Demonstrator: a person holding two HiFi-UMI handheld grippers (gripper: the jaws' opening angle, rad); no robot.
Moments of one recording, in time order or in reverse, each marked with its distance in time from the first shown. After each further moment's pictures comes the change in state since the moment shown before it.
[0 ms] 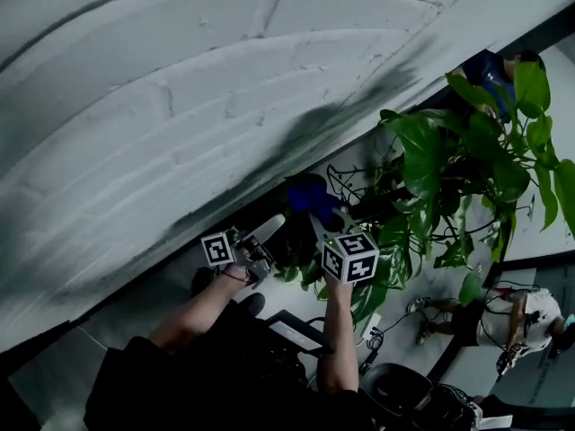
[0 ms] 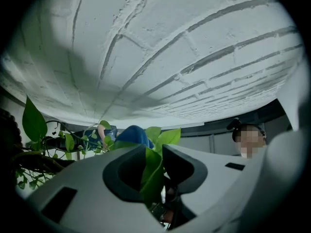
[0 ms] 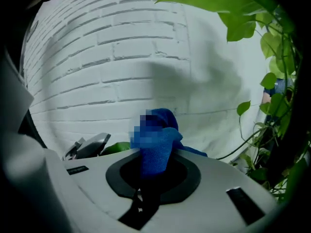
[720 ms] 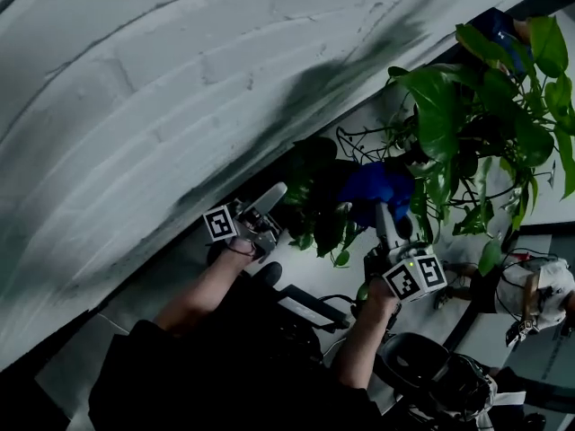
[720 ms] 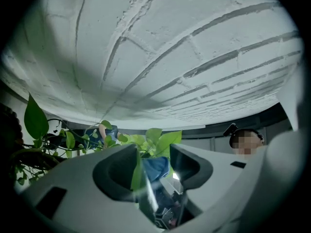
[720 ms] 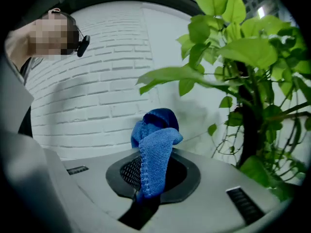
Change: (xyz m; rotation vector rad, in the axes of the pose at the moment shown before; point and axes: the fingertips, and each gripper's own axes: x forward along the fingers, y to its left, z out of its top) left arm 0.001 0.006 0.010 -0.018 -0.017 0.009; right arm -0.140 -0.048 0.046 0.178 -0.442 -0.117
